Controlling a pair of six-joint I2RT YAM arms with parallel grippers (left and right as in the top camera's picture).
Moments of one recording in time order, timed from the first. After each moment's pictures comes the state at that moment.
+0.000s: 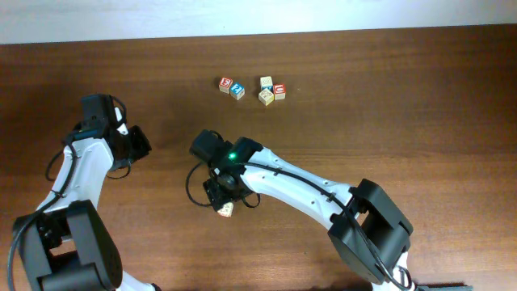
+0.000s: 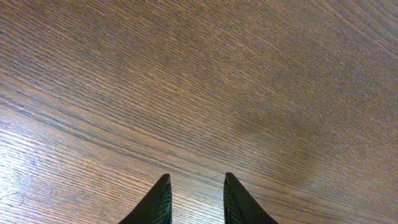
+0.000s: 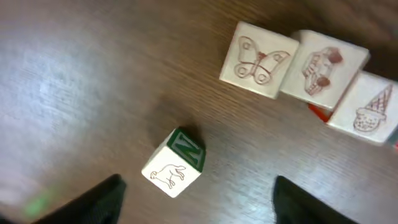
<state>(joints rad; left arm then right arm) 0.20 1.75 1.15 -0.62 0.07 -0.29 0.89 2.04 1.59 -0.95 -0.09 0.51</state>
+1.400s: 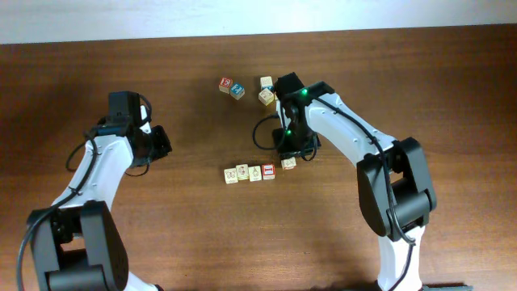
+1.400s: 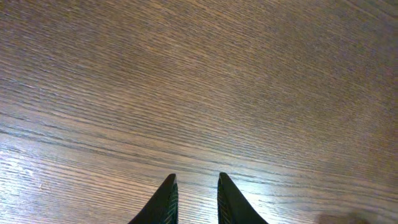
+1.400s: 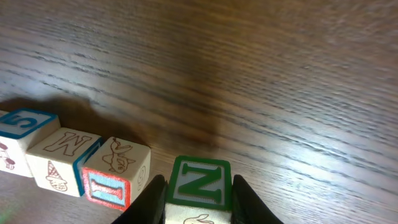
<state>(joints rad) 0.07 1.75 1.15 -0.65 0.08 -0.29 0.42 2.12 1.63 -1.05 -0.20 0.20</state>
